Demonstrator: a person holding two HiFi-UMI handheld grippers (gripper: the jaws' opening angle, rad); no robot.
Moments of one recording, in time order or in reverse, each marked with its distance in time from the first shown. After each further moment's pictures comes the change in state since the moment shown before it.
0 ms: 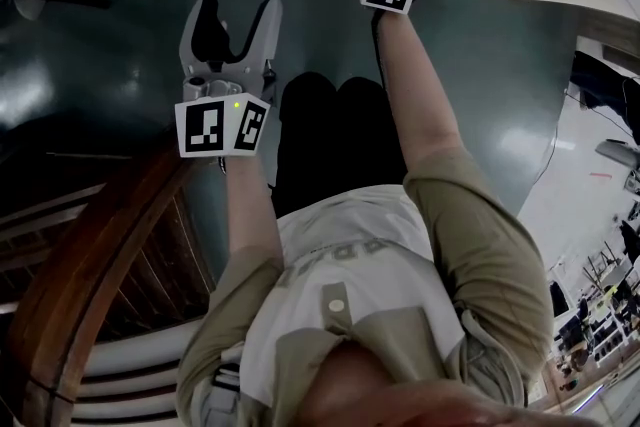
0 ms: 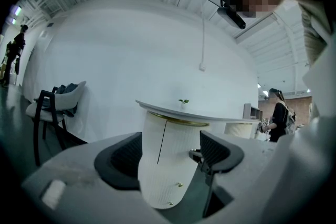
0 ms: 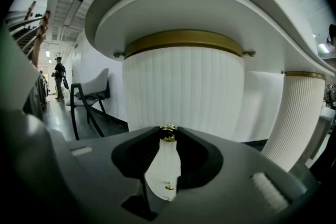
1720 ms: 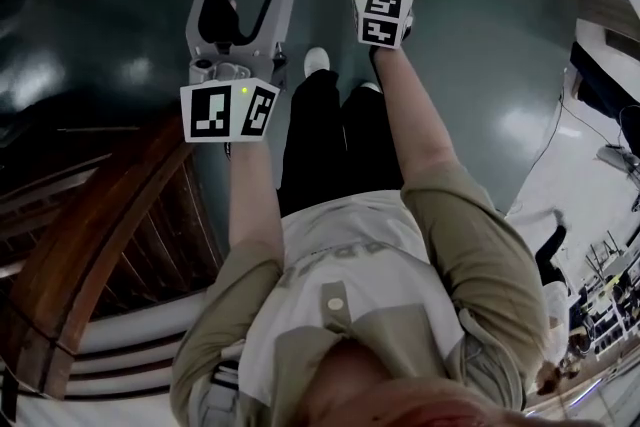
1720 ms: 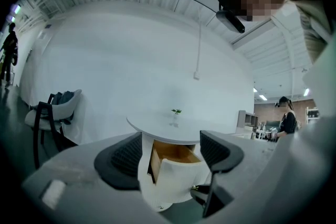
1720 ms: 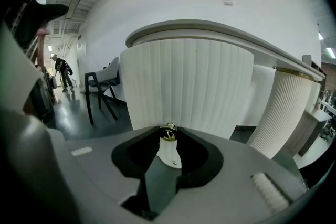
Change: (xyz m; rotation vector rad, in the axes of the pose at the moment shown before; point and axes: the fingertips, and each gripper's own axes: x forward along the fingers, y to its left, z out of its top) left arm -0.038 -0.060 0.082 -0.004 -0.025 -0.037; right arm -0.127 0.020 -0.056 -0.019 0.160 0.025
